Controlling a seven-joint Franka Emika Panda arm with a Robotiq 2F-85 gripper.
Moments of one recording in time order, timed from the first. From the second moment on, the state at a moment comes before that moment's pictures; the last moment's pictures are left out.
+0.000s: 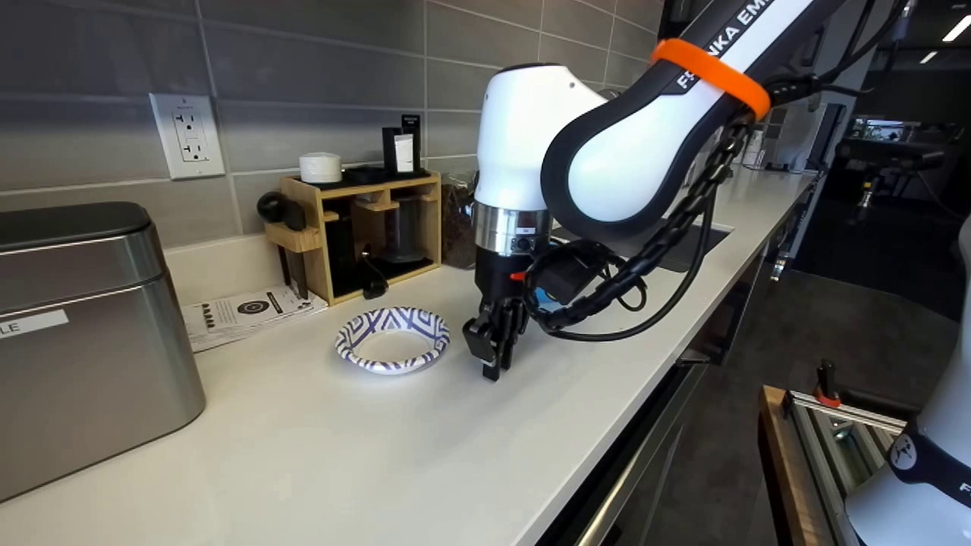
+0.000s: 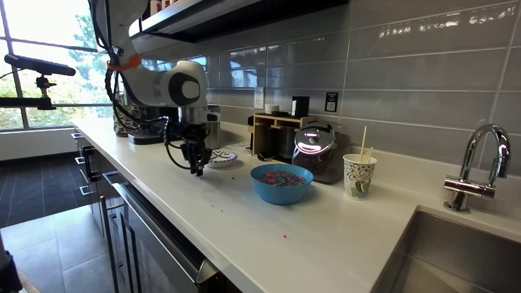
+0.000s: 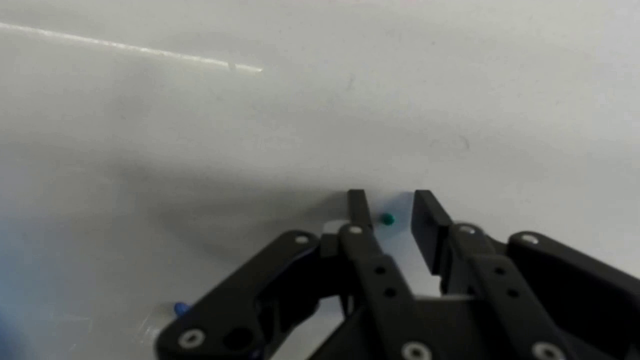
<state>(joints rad) 0.06 0.08 0.10 -2.41 -0.04 2.54 0.30</state>
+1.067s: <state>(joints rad) 0.07 0.11 0.09 -2.39 -0.06 2.54 0.30</state>
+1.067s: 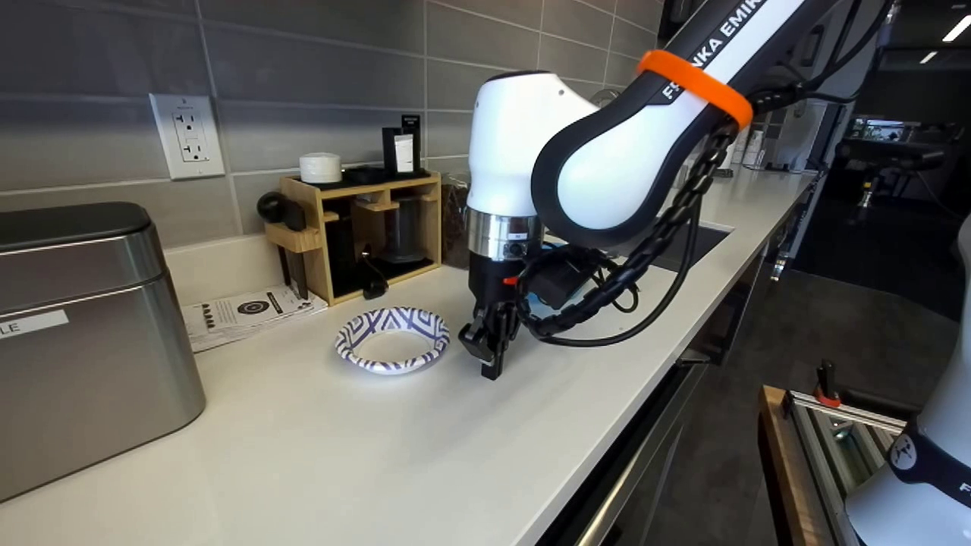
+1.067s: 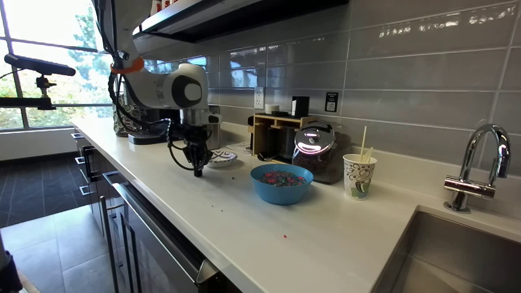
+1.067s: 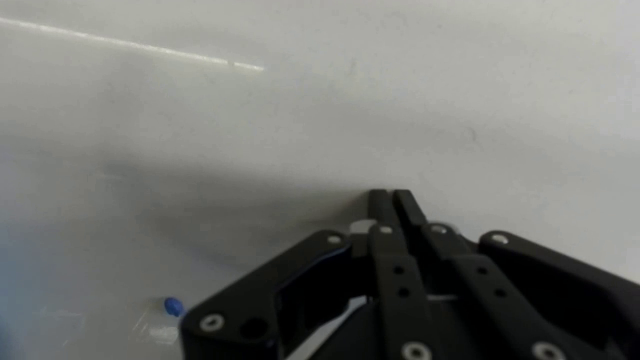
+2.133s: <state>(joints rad) -0.07 -0.22 0.02 -2.51 -0.28 2.46 0.84</state>
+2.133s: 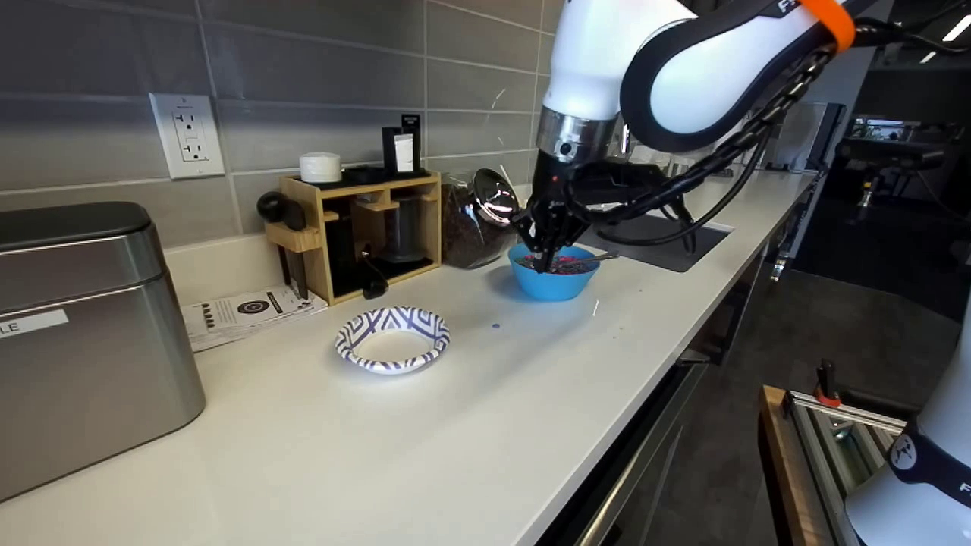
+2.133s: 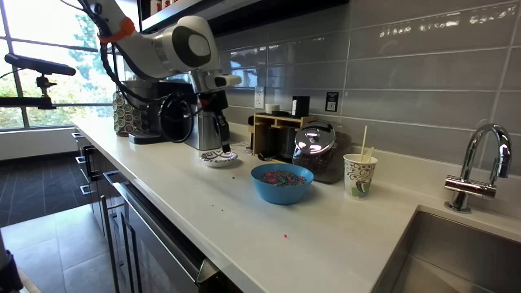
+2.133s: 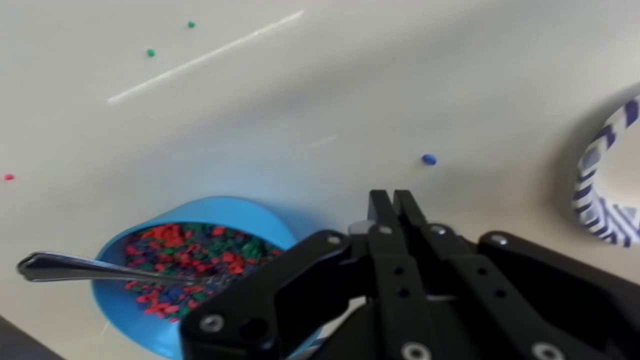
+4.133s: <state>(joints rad) -0.28 -0.23 -0.04 -2.58 -0.39 2.79 0.61</state>
